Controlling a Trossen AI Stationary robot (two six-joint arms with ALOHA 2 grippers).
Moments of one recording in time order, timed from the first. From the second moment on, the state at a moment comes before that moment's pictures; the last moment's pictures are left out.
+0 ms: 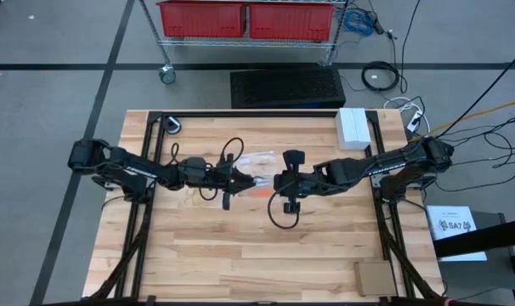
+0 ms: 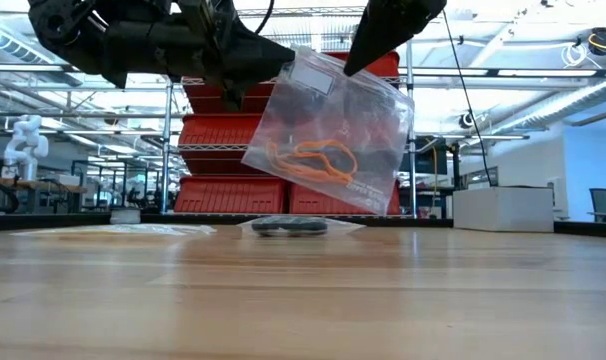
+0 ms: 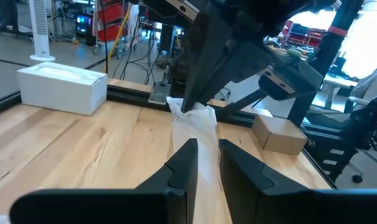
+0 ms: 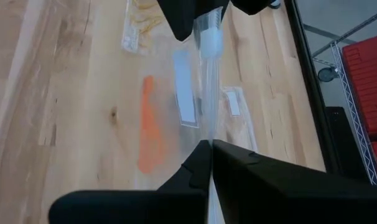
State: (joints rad) left arm 0.00 1.40 0.52 0.85 0.06 -0.20; right arm 0.20 1.55 1.31 -0.64 0.44 -0.02
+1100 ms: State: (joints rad) left arm -0.03 1.40 0.57 0.77 0.04 -0.14; right arm 0.20 1.55 1.31 -0.62 0.33 0.04
